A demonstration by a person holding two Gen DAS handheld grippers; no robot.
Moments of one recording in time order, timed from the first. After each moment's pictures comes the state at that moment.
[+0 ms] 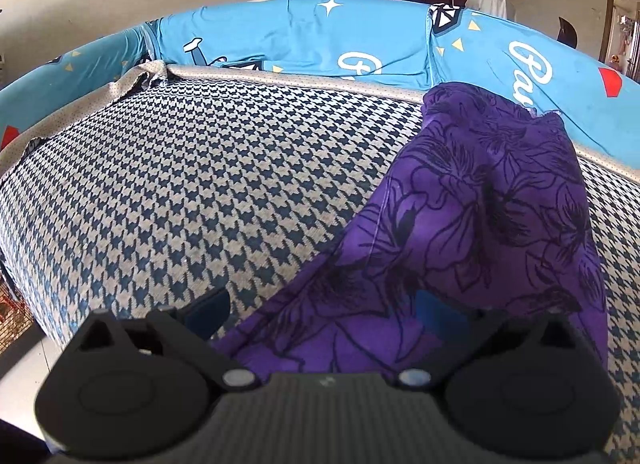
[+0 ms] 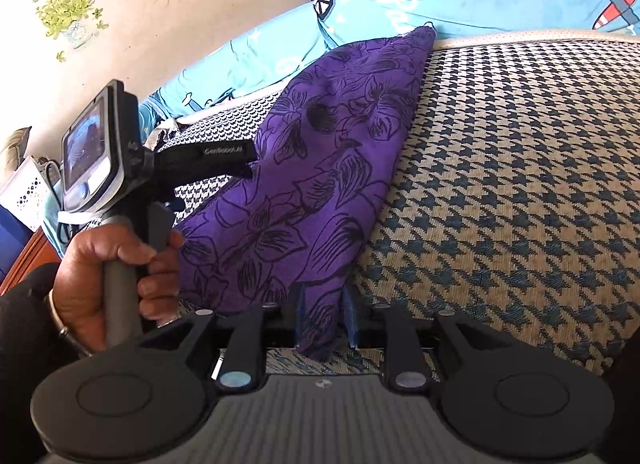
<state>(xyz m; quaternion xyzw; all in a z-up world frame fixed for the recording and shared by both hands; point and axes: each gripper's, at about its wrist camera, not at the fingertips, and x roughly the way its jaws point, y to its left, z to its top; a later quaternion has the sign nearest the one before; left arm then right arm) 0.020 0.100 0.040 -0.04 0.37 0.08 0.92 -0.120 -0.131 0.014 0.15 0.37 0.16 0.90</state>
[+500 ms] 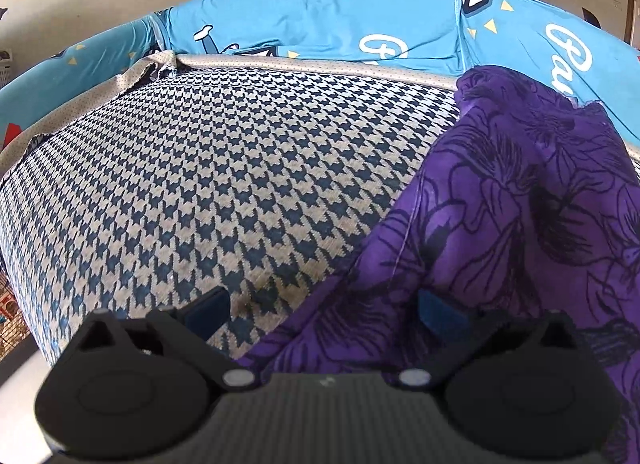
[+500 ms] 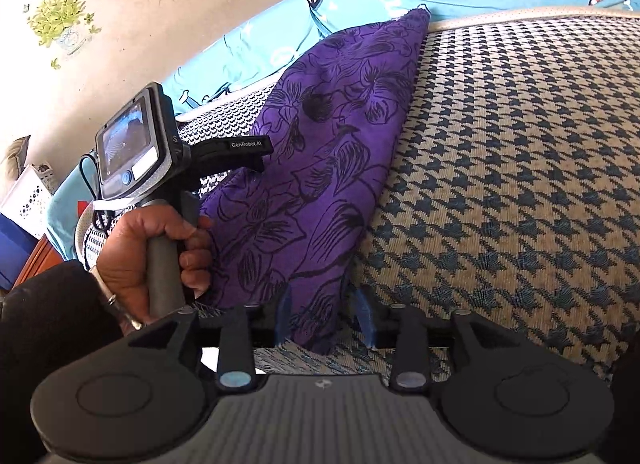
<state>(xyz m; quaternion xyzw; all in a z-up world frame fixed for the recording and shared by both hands) 0.061 0.108 0.013 -0.02 0.38 0.13 0.92 -0.116 -0.132 0.008 0.17 0.39 0.16 0.89</state>
